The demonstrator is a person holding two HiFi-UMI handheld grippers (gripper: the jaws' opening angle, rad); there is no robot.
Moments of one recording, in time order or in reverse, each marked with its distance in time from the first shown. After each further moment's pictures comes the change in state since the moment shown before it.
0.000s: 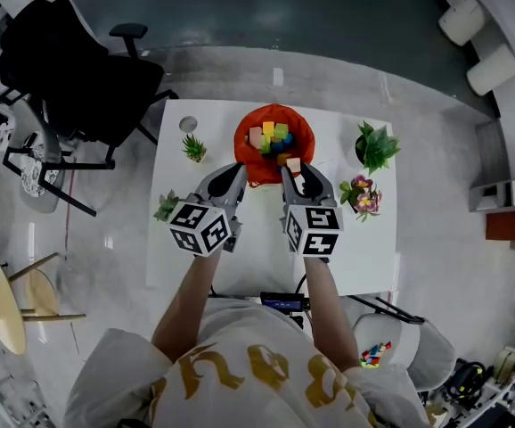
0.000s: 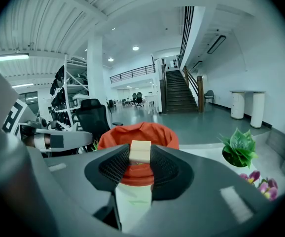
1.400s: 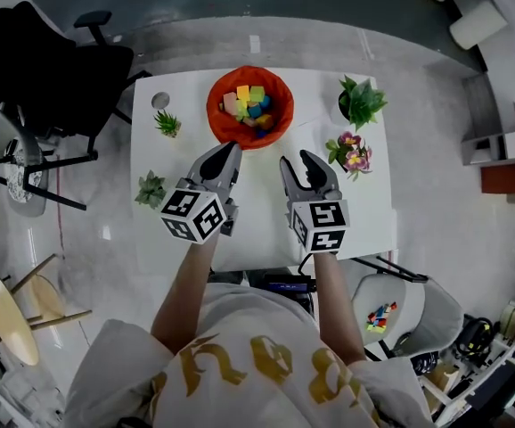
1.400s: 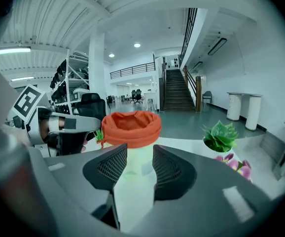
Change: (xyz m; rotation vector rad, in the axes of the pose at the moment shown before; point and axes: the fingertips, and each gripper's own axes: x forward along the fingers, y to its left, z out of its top) left arm 0.004 -0.030 -0.026 -0.027 0.027 -0.063; right arm -0.055 -0.020 -0.043 -0.038 0.036 -0.028
